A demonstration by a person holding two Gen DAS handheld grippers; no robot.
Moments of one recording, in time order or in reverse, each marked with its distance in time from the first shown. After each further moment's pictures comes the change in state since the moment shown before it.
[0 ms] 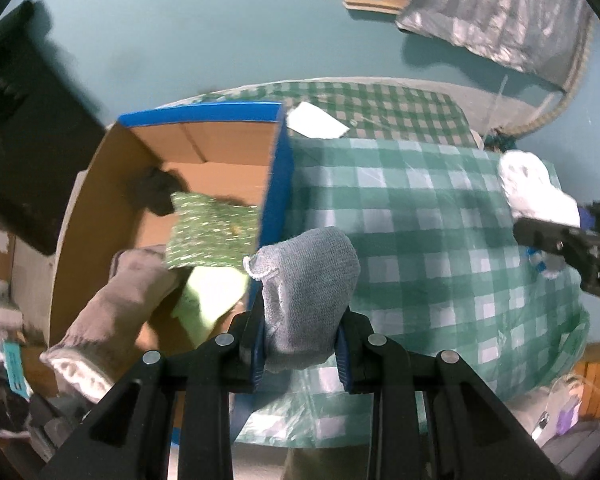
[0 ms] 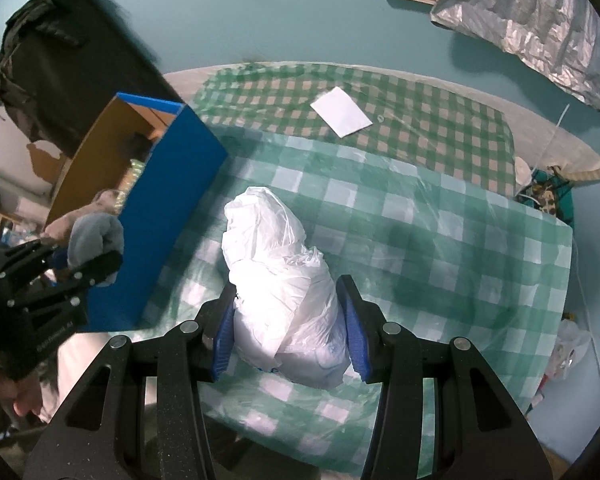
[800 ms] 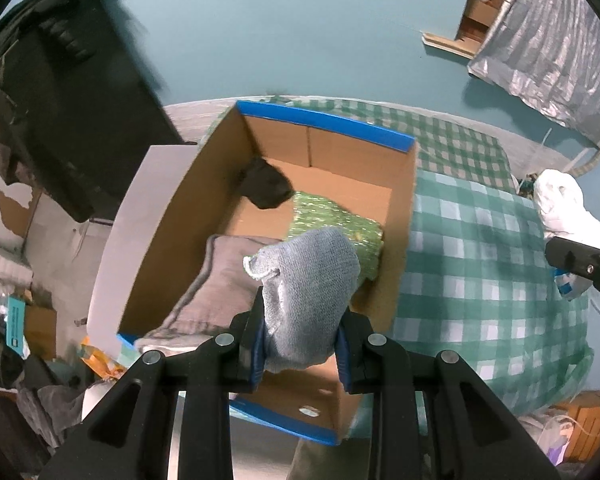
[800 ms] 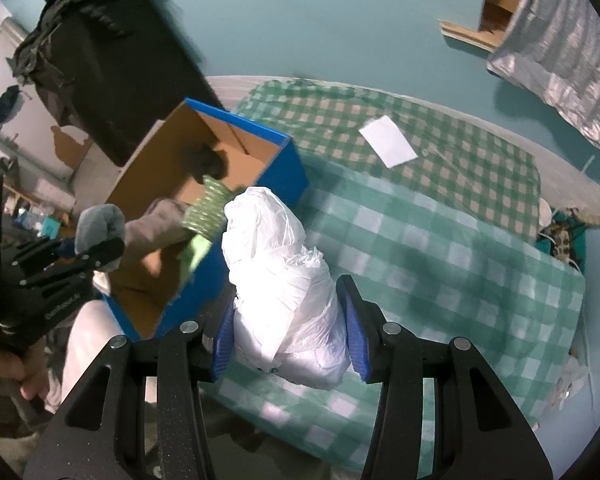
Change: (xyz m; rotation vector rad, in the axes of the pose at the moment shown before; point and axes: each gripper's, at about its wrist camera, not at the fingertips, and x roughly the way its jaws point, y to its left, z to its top) left arm -0.032 0.101 -0.013 -0.166 -0.042 0.072; right arm -0.013 0.093 0.028 -0.106 -0.036 0.052
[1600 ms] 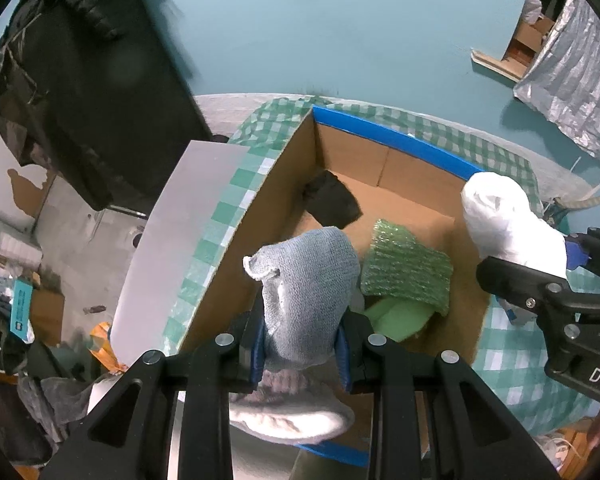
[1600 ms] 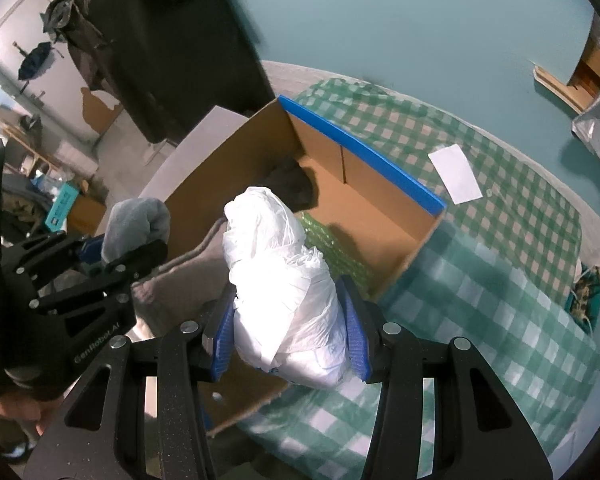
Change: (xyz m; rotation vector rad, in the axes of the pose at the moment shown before) left arm 0.023 0.070 0.027 -0.079 0.012 0.047; right arm 0.070 0.106 0.064 -0.152 0.046 0.060
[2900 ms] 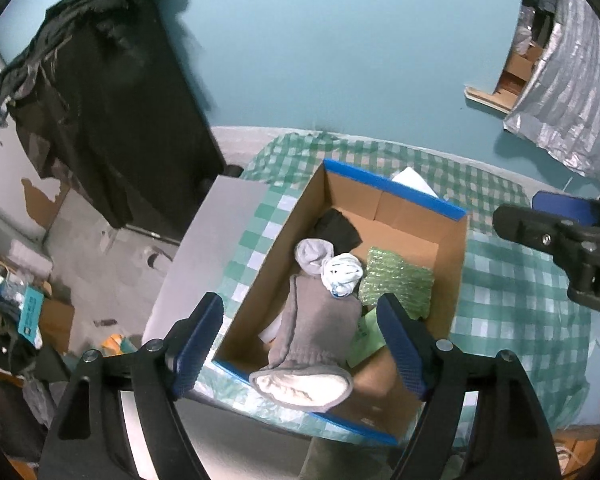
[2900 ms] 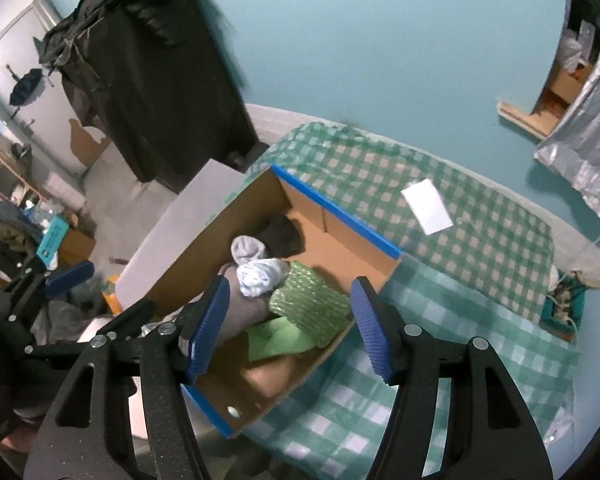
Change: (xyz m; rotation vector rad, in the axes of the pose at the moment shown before) left arm -0.078 0.009 -0.003 -0.017 -0.109 0.022; right arm -0.077 0.015 0.019 0.026 -0.129 -0.084
